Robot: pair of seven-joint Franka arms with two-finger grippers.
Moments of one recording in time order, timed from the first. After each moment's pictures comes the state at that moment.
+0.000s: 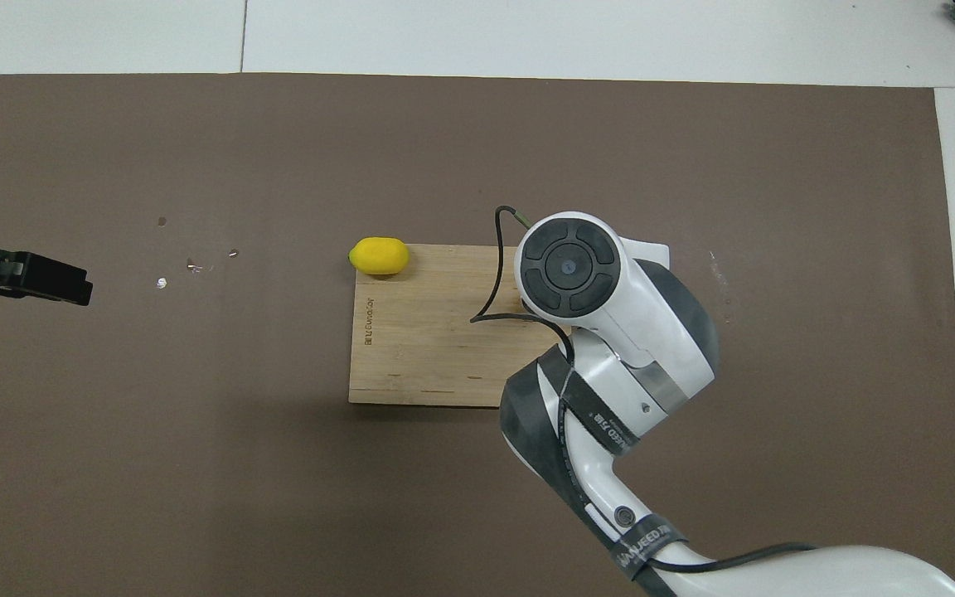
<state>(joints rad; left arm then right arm) 0.01 -0.05 -0.10 -1.60 -0.02 1.52 0.10 0.45 0.27 0.07 -1.74 -0.31 2.04 1.57</state>
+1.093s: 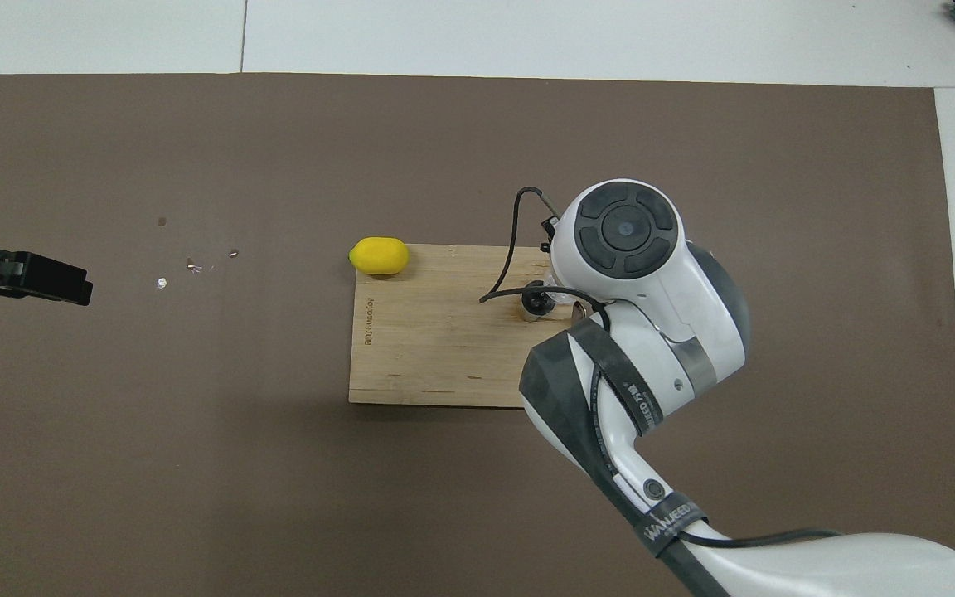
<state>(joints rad) 0.01 -0.05 -0.10 -1.60 -0.02 1.52 0.10 0.33 0.27 0.06 -1.73 0.04 2.04 1.55</state>
